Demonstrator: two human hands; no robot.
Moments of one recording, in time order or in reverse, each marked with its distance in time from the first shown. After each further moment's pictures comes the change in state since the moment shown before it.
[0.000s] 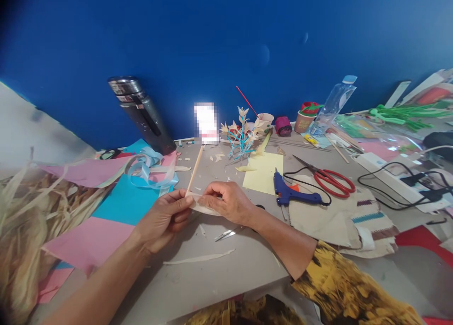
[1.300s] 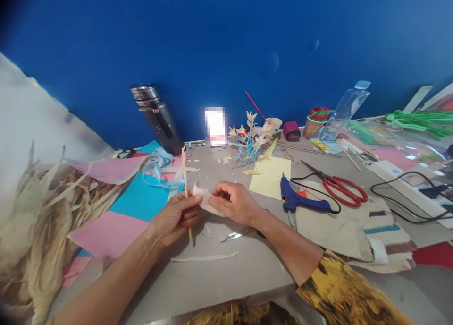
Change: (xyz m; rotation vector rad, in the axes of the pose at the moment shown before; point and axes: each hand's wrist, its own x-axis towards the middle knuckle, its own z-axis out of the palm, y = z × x) left_hand 0.005 -0.006 -0.001 -0.102 -0.038 0.019; right_hand 0.002 0.001 -0.001 0.012 -0.003 0.012
